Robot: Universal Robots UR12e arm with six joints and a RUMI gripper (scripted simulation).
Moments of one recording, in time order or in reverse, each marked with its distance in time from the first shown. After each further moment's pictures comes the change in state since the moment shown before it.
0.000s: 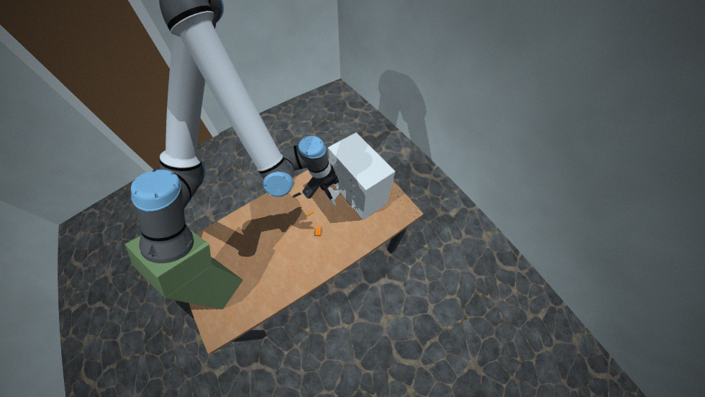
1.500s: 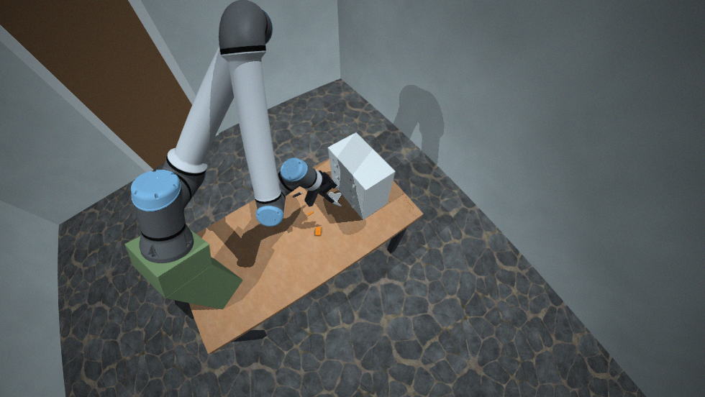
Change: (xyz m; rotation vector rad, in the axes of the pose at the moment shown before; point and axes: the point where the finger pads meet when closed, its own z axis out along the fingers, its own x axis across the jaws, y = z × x) arm 0.000 0.024 0.036 -0.341 0.001 -0.002
